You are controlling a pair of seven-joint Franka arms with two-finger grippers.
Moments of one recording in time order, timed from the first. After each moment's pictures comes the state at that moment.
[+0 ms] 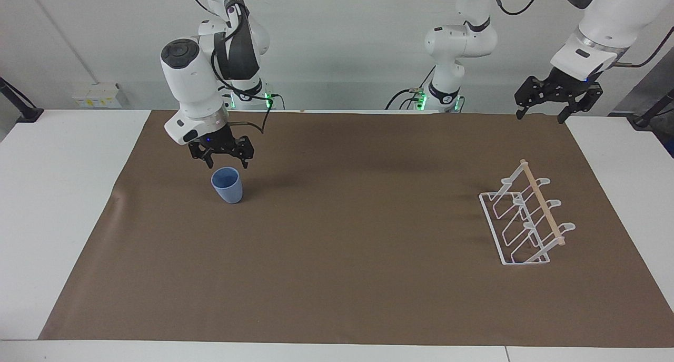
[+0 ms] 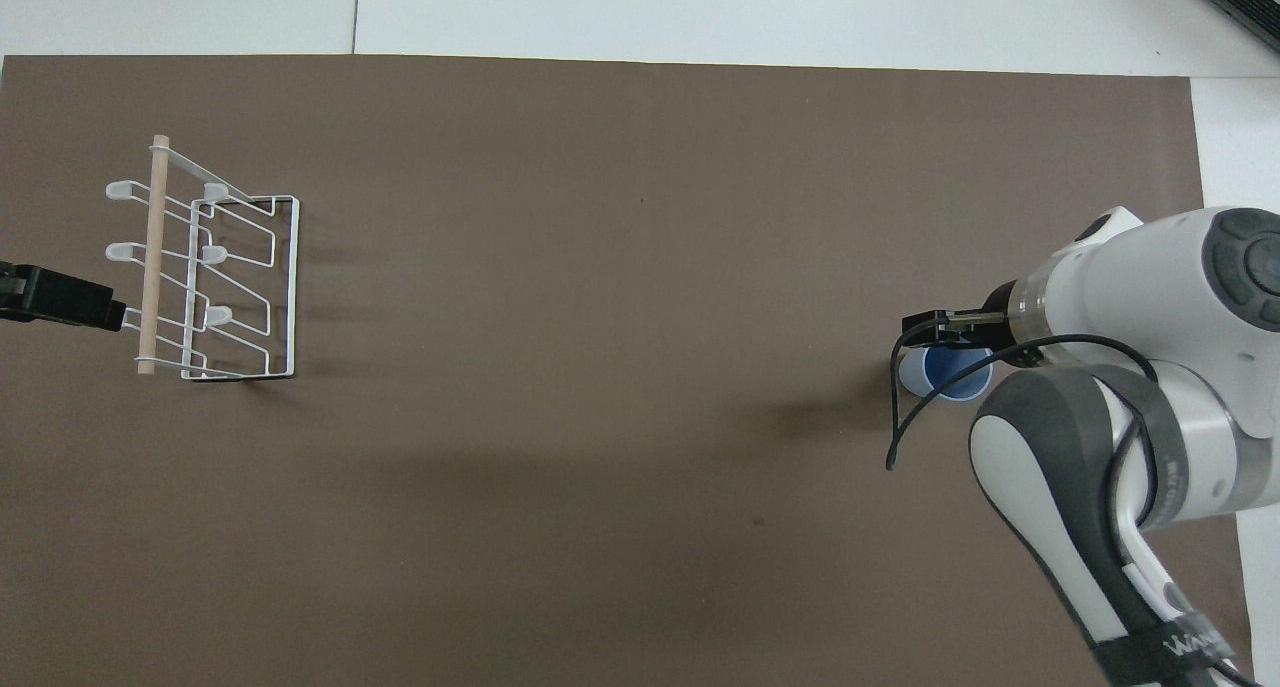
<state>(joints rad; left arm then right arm) -0.04 -0.04 0.00 -1.55 -0.01 1.49 0.14 -0.20 -0.03 0.32 -2.07 0.02 2.06 0.13</state>
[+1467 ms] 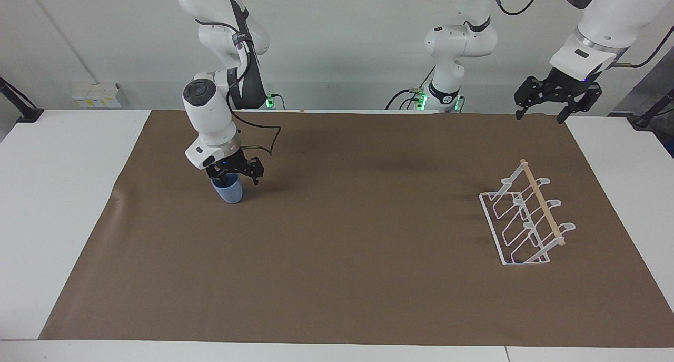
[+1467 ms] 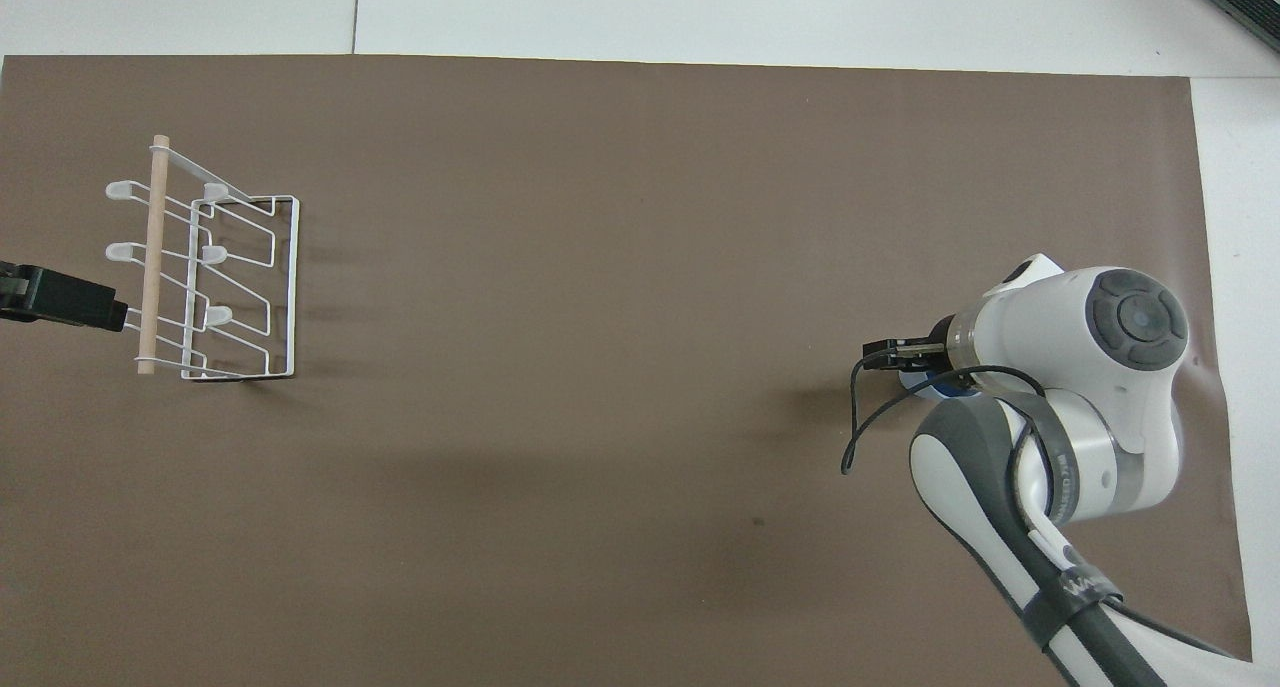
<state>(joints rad) -0.04 -0.04 -0.01 -1.55 -0.01 1.49 0.14 -0.19 0.03 0.32 -2.23 0.02 2.29 0.13</state>
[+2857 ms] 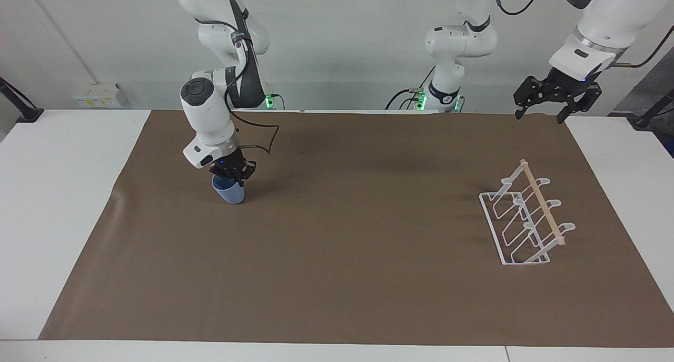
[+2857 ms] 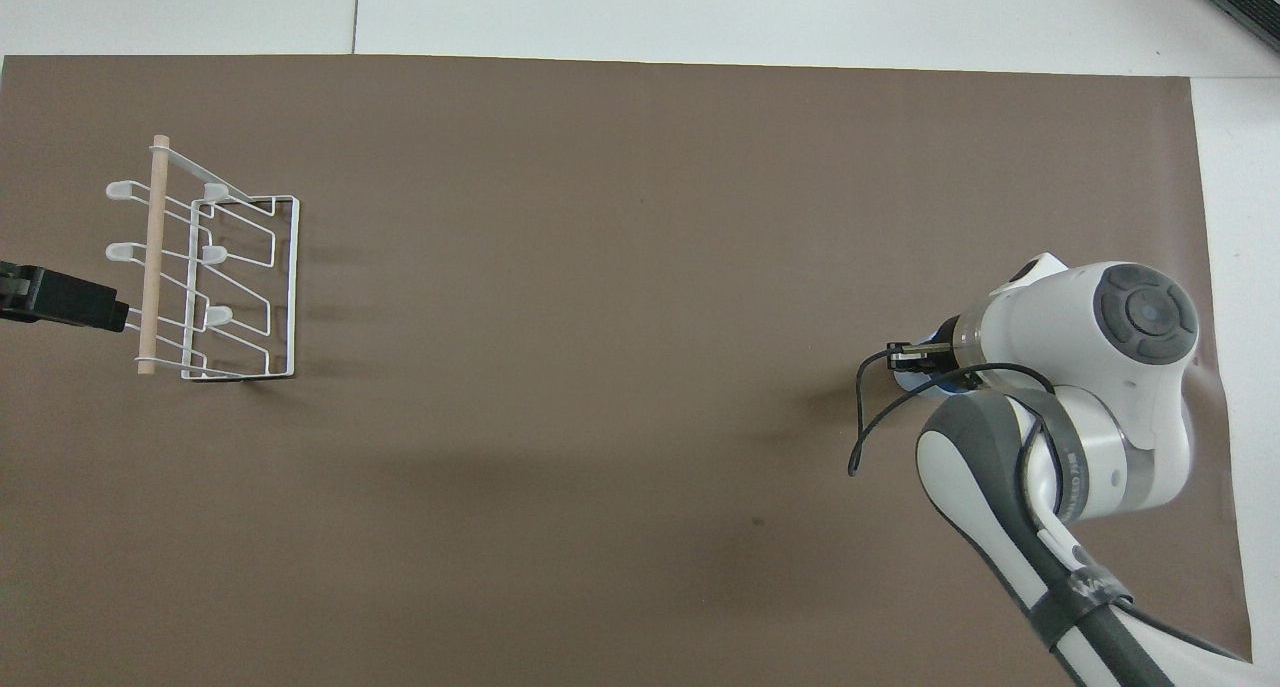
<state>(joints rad) -0.04 -0.04 -0.01 -1.55 -0.01 1.49 0.14 -0.19 0.03 0.32 -2.20 0.02 2.23 0.13</state>
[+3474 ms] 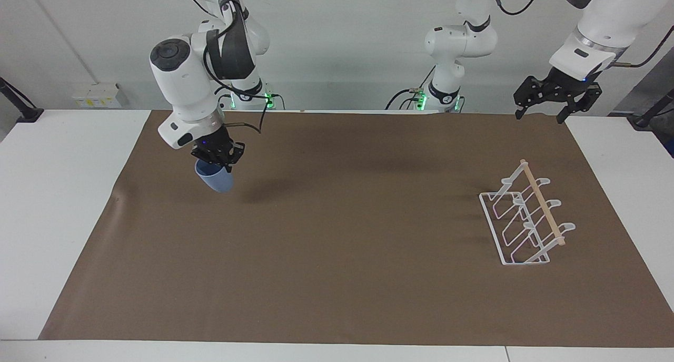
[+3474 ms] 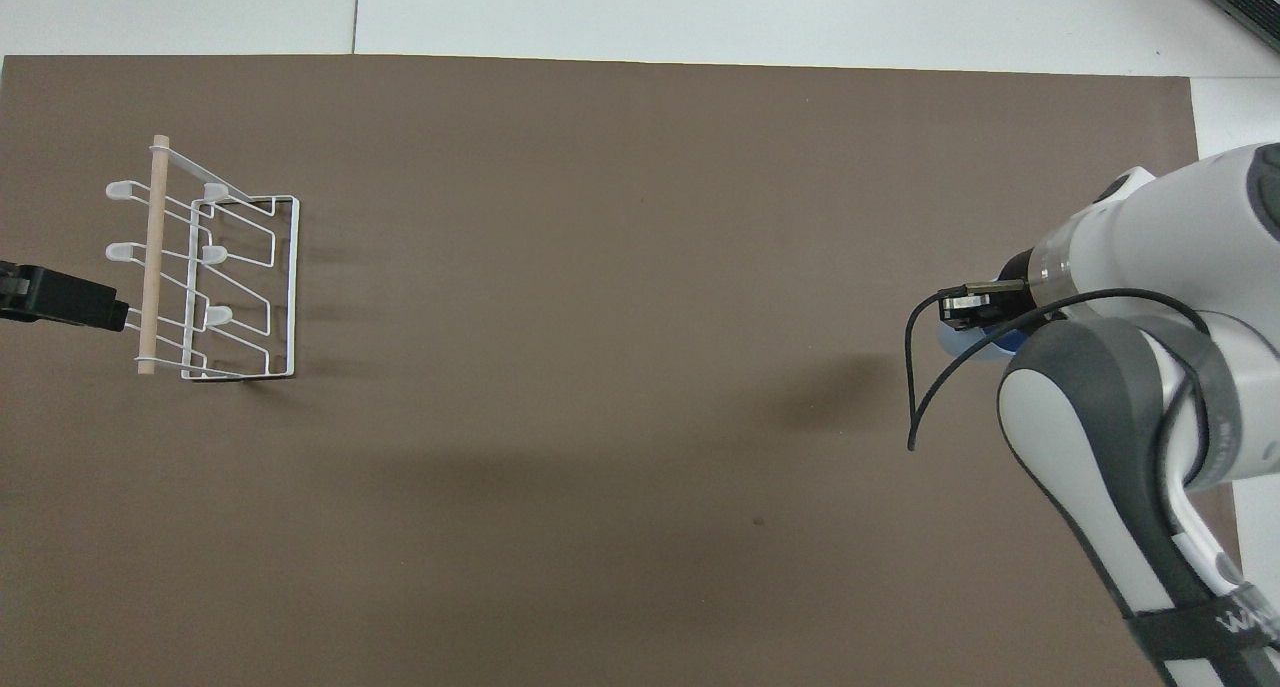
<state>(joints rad) -0.05 -0.04 -0.01 -1.55 -0.01 1.49 0.14 -0.20 0.01 0.32 -1.88 0.02 1.89 0.09</state>
